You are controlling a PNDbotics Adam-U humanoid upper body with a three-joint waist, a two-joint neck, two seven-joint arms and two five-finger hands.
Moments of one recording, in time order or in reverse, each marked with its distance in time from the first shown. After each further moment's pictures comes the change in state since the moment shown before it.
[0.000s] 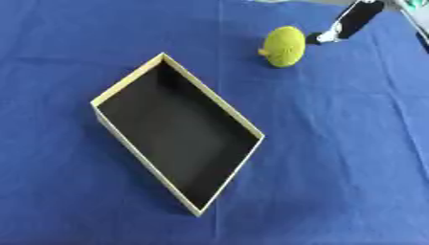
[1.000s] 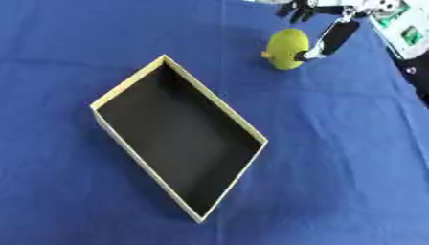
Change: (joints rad) left arm -0.016 -0.001 0.000 0.000 0.005 -0.003 -0.011; right arm -0.020 0.066 -0.034 0.124 0.099 -0.006 -0.001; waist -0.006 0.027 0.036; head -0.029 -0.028
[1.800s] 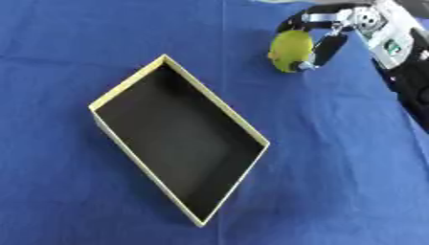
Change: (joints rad) left arm -0.002 -0.001 0.000 0.000 0.003 0.003 -0.006; right arm -0.007 0.031 -0.019 0.083 0.130 -0.002 -0.007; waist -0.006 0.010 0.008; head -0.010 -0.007
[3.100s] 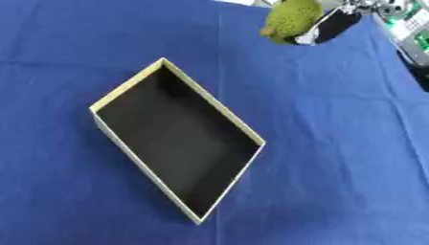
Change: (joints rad) left arm 0.007 -0.008 0.000 0.000 0.001 0.002 -0.002; right arm 0.131 -0.153 0.058 -0.518 -0.106 0.075 -0.317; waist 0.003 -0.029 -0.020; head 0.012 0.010
